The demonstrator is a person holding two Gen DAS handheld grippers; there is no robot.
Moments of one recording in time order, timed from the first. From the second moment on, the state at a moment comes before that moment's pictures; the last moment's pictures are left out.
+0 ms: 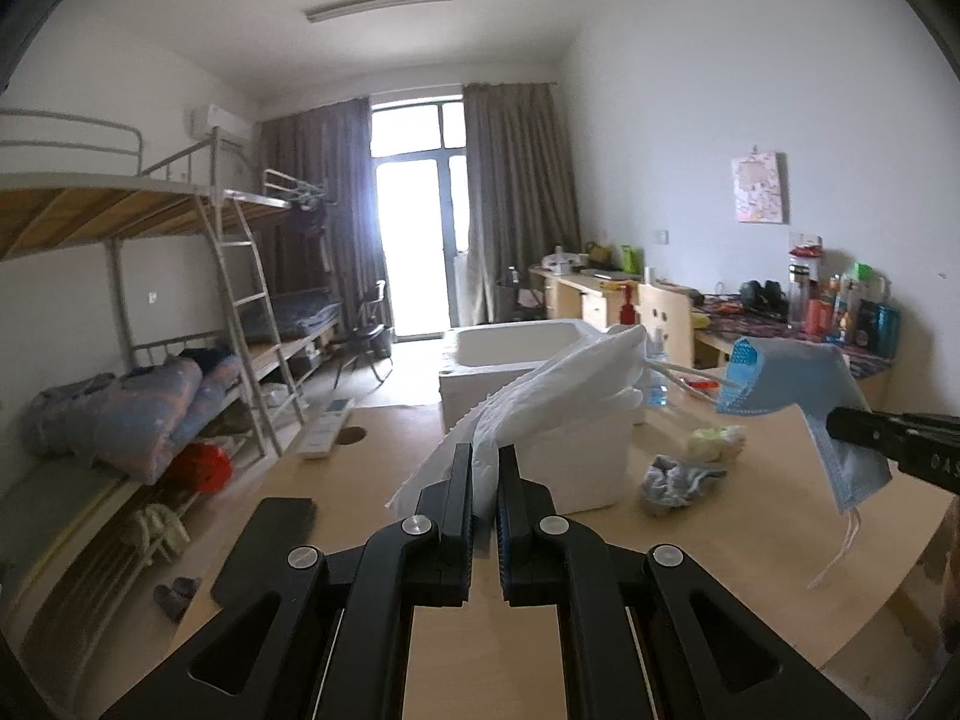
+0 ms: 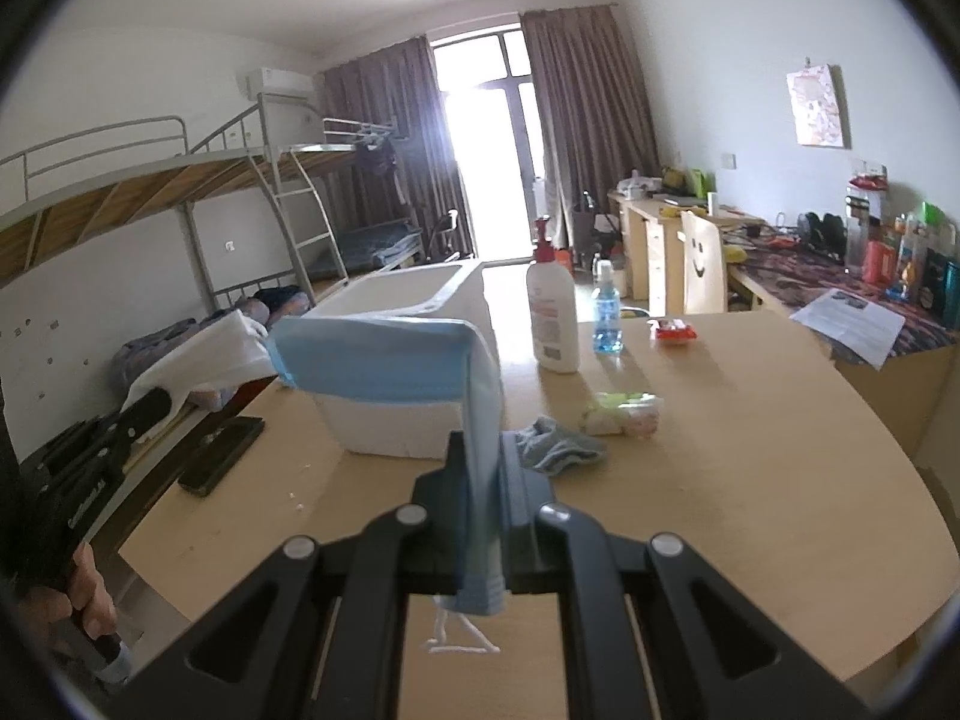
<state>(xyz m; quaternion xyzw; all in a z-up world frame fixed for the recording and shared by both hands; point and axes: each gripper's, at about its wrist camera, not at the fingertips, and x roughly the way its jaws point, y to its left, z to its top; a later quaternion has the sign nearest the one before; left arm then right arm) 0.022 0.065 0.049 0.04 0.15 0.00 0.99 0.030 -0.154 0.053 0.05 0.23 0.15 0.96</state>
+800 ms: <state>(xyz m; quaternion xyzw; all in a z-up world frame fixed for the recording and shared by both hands) 0.010 0.119 0.038 0.00 0.16 0.09 0.98 0.041 -0.072 0.040 0.02 0.24 0.24 0.94</state>
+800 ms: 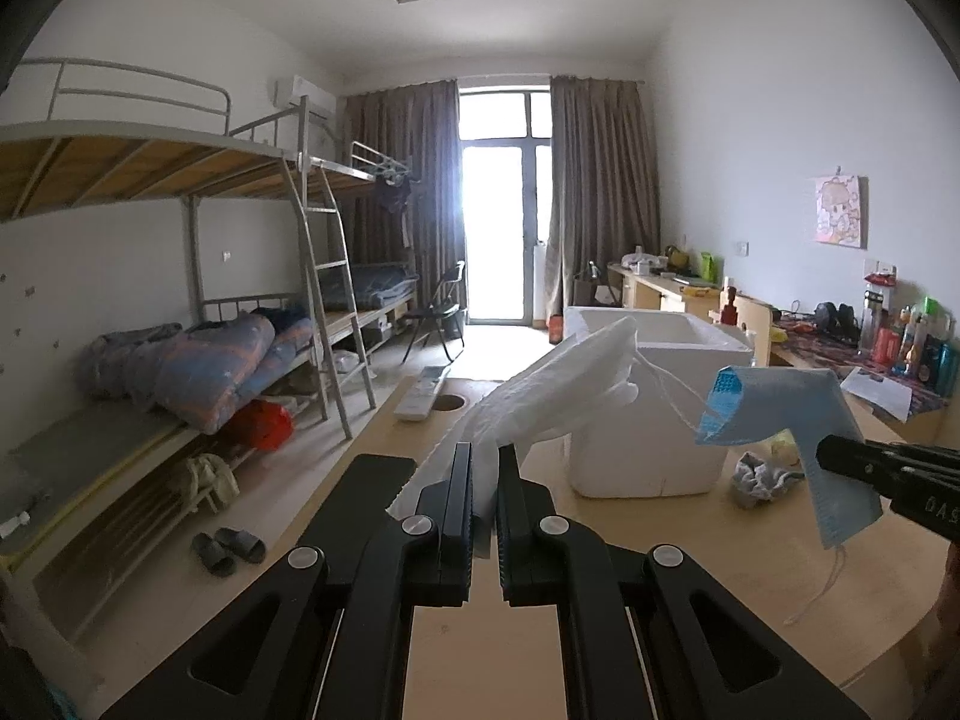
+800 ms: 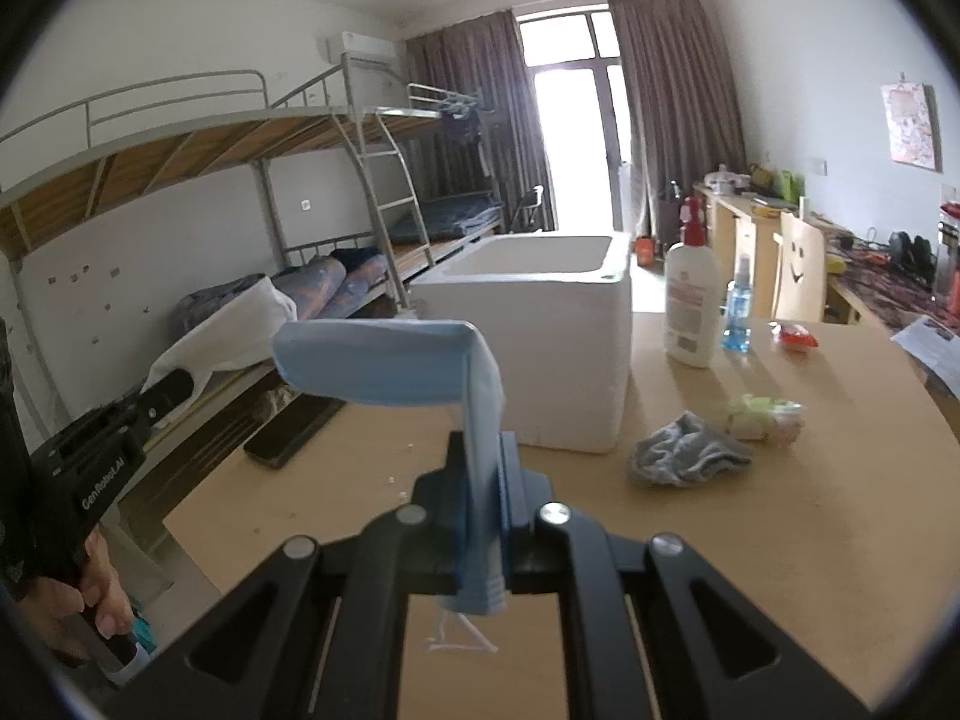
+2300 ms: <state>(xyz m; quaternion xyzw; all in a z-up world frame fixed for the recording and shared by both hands) 0.087 0.117 0.099 0.01 0.14 0.04 0.99 0.109 -0.074 0.099 0.01 0.23 0.21 0.95</state>
